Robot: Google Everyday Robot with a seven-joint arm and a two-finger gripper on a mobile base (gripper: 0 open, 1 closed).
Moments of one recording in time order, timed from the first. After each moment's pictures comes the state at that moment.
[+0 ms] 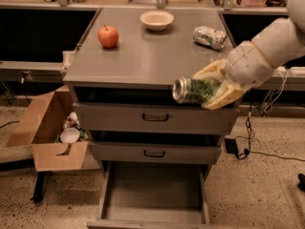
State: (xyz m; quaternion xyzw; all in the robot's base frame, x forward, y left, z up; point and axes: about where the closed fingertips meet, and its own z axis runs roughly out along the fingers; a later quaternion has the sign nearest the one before) arm 0.503 -0.150 0.878 -0.75 0.56 0.21 0.28
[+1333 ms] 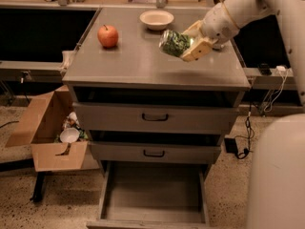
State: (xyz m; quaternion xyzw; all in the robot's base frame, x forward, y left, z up) arm 0.671 -0.125 0.910 -0.67 0.64 0.20 0.32
